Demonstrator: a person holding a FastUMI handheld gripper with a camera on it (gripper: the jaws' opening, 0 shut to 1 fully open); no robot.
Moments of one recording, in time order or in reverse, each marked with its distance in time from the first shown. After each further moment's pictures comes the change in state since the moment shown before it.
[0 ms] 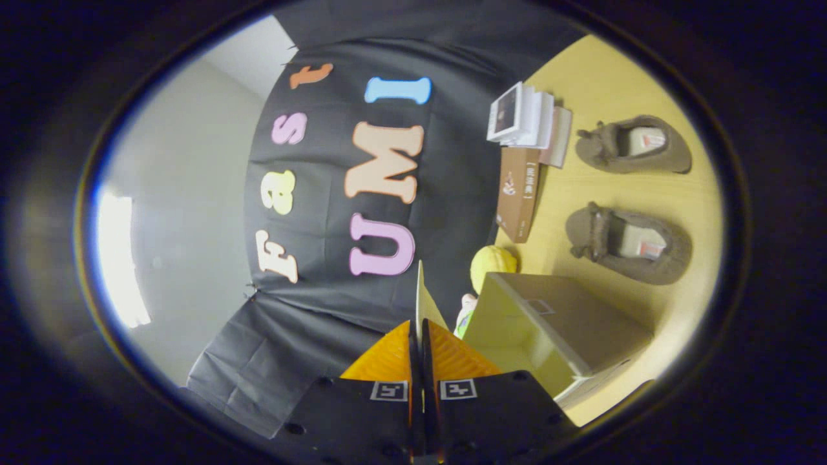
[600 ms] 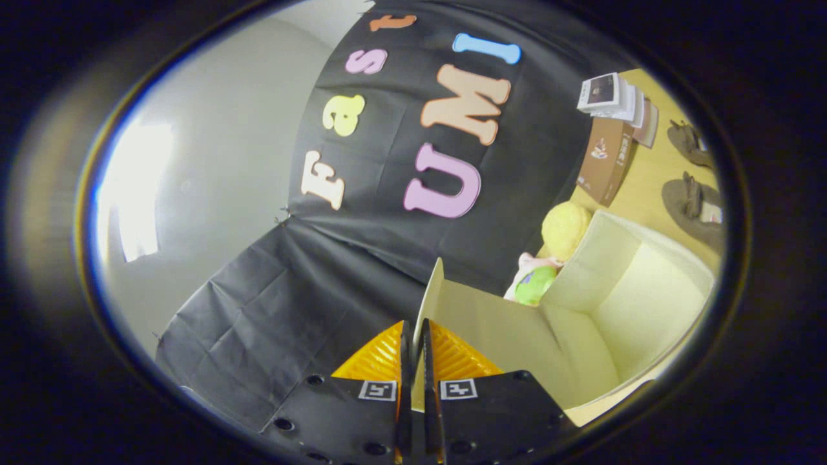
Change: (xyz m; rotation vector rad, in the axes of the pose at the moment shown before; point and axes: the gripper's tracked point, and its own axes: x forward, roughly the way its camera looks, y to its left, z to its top) arm 0.043 0.110 -0.161 -0.212 0.210 0.141
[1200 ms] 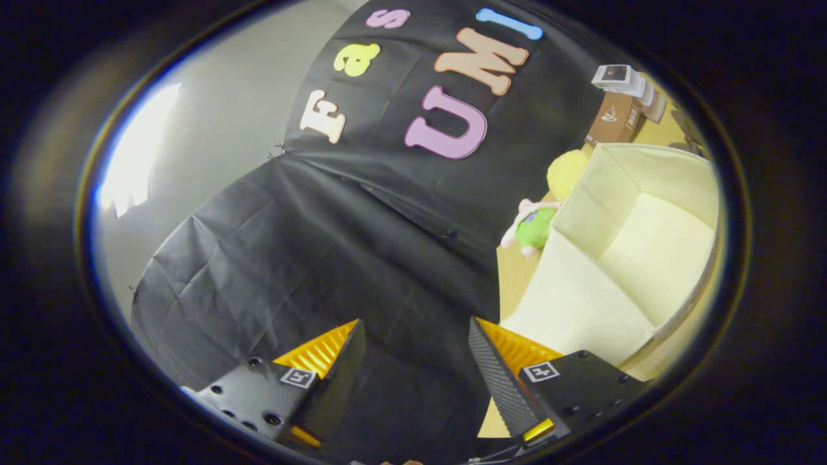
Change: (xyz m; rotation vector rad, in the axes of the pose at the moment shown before) arm 0.008 -0.017 -0.117 -0.147 0.163 -0.071
